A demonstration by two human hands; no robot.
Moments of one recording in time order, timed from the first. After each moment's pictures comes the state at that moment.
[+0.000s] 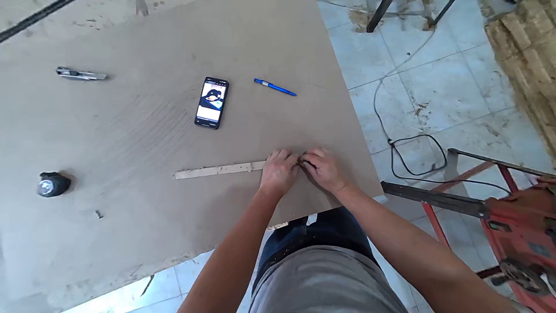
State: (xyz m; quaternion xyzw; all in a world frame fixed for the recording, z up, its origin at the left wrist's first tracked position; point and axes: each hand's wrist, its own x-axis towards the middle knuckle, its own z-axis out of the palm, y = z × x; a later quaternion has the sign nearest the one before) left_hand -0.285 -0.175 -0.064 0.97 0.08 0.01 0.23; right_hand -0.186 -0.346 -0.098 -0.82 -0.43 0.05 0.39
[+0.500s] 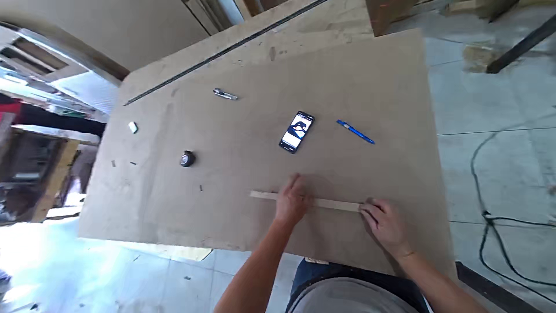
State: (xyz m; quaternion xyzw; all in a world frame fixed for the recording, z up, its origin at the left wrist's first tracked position) left_hand -0.337 -0.093 -0.001 0.89 0.39 -0.04 0.24; right_hand -0.175 -0.349 -0.094 -0.82 -0.46 0.08 0.34
